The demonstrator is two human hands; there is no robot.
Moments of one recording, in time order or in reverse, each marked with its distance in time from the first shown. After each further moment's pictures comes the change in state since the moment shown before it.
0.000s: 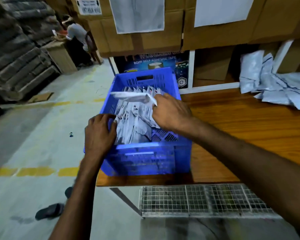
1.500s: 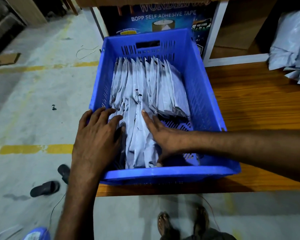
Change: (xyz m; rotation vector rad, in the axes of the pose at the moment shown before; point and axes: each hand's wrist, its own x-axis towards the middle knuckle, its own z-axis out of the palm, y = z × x) left_hand 0.041 -0.040 0.029 0.355 -0.288 0.314; right_hand 0.078 0.014 0.148 0.031 -0.731 -0.196
